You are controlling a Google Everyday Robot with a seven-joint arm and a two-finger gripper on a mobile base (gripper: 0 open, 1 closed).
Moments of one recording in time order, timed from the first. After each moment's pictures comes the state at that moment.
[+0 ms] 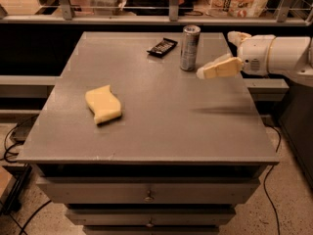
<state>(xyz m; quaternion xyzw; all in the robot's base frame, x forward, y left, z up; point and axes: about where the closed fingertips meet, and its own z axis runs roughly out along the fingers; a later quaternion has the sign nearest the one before) 0.652 -0.153 0.931 -0.41 0.69 0.22 0.56</state>
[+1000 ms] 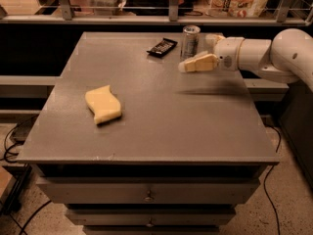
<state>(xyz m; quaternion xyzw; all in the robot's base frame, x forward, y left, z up) 0.720 -0.113 0.899 -0.39 0.68 0.27 0.56</state>
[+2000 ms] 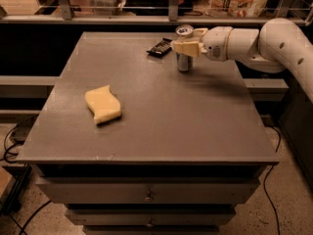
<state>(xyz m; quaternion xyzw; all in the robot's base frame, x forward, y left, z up) 0.733 -0.073 0.925 -0.42 0.64 0.29 0.57</state>
